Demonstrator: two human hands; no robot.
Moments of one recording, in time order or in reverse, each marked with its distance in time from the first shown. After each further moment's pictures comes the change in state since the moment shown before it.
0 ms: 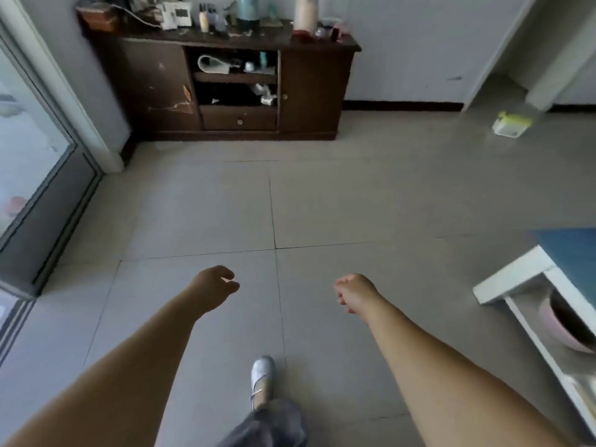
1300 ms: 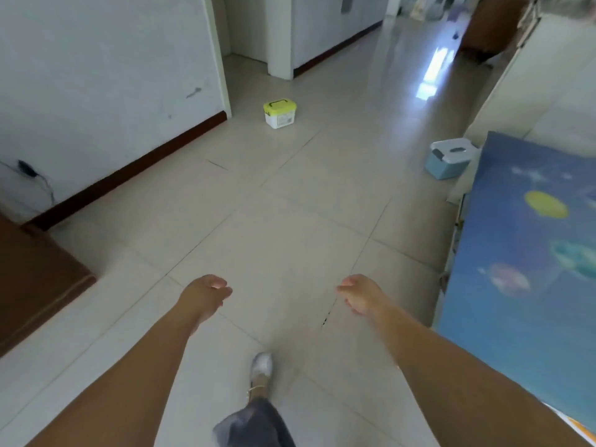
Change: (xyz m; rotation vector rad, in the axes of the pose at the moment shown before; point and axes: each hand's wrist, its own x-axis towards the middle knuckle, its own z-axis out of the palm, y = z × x) left_hand 0.568 0.854 0.429 0.332 -0.525 0.418; right_hand 0.592 0.035 -0.695 0.480 0.512 0.479
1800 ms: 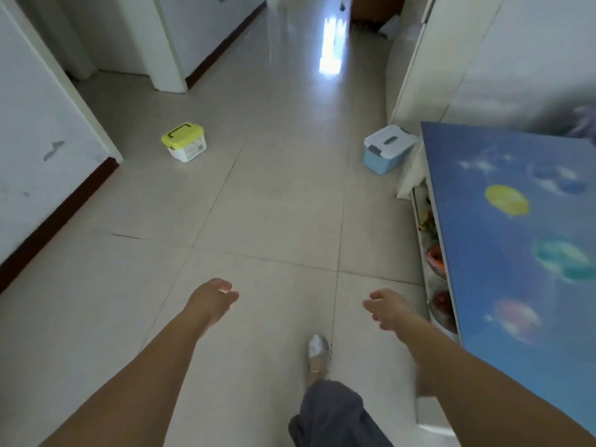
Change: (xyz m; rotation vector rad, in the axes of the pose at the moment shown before) left_hand 0.329 0.282 0.055 0.257 -0.258 0.113; right_hand 0.251 -0.083 -0.161 0.330 0.243 0.335
